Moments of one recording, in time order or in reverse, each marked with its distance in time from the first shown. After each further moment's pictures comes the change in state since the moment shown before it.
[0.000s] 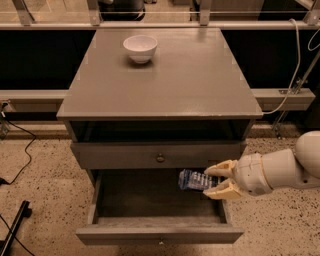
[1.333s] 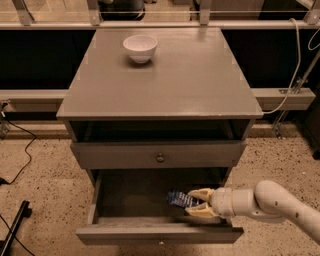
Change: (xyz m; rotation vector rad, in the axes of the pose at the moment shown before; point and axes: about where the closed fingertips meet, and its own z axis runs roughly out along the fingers) arm 0.142 -0.018 0.162 0.009 -0.216 0.115
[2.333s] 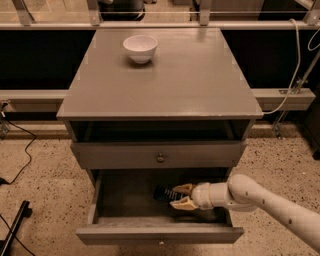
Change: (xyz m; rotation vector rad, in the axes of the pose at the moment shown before) arm 0.022 -0.035 0.085 -0.028 0.011 -0.021
